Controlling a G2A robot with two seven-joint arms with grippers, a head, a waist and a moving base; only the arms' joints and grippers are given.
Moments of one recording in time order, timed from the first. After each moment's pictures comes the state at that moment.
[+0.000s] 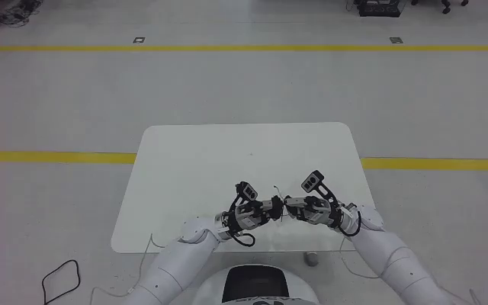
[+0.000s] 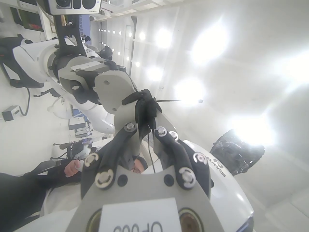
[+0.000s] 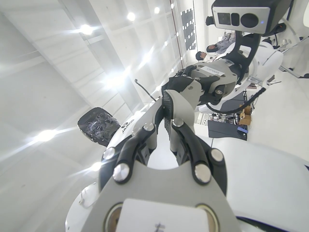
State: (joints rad) left arm 1.41 -1.35 -0.94 -1.24 -0.89 -0.34 -1.12; right arm -1.37 -1.06 1.00 -1.20 1.09 -0.23 1.39
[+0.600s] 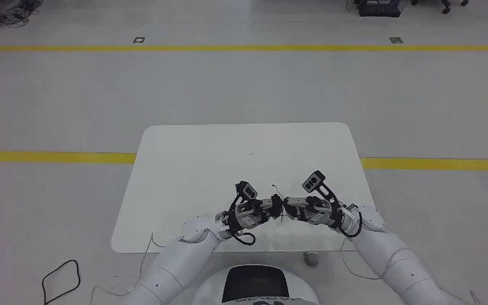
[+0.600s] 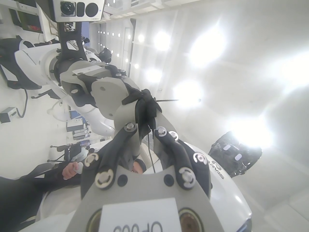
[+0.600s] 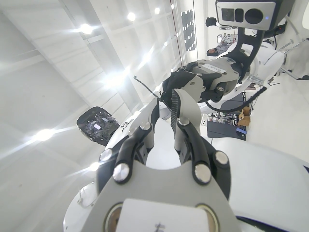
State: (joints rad) left arm 1.40 -1.36 -0.93 -1.23 -0.91 -0.34 -1.11; right arm -1.39 -1.06 1.01 -1.21 1.09 -0.24 1.39
